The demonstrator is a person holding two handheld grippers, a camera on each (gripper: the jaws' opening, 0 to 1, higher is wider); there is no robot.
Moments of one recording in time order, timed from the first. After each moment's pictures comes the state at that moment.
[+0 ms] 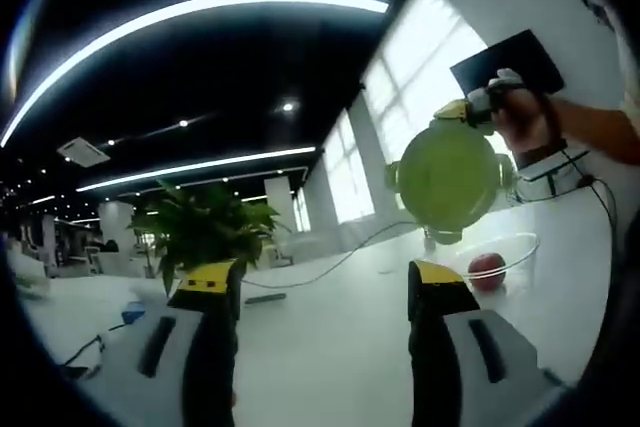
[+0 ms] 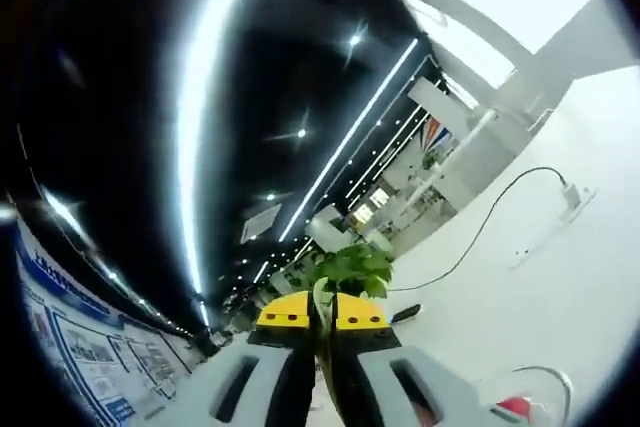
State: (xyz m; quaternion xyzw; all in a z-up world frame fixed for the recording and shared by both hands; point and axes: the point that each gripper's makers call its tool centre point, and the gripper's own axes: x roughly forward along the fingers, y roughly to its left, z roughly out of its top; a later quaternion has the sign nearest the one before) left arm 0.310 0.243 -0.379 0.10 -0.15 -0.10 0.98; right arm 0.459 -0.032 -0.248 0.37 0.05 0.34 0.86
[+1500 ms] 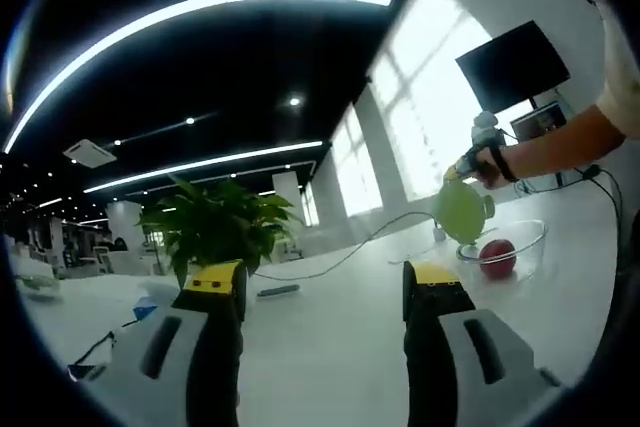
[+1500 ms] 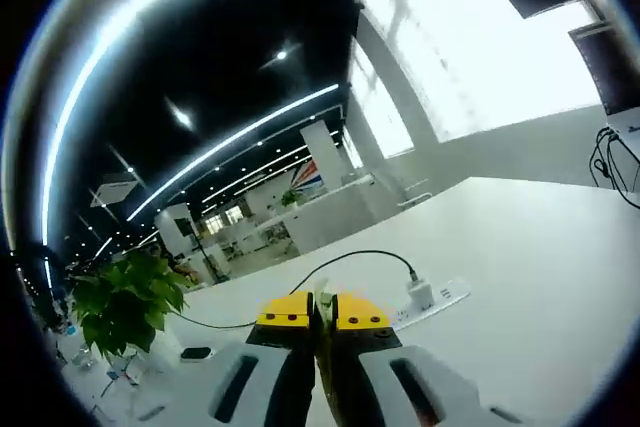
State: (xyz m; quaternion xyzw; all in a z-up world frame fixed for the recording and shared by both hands) left arm 0.307 0.262 -0.389 0.11 -0.13 -0.07 0.98; right arm 0.617 -0.124 -0.352 0.20 0.06 0.05 0.98
